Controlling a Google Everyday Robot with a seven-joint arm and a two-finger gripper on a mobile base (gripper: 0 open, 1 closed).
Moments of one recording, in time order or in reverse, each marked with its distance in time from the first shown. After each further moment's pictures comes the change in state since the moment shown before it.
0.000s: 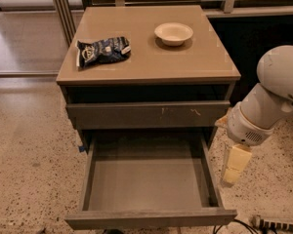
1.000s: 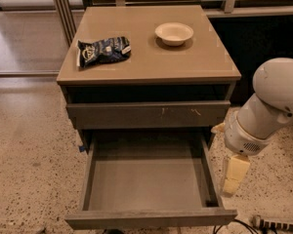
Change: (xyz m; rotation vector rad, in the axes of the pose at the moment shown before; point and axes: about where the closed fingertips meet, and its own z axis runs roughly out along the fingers) arm 0.001 0.013 0.017 0.000 0.007 -0.064
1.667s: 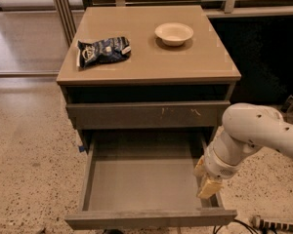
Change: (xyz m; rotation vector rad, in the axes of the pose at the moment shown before) arm 0.013 0.004 0.119 -0.092 -0.006 -0.061
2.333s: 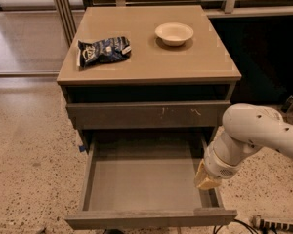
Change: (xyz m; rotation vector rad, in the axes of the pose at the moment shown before) arm 0.000 0.000 0.003 -0.003 -0.002 0.001
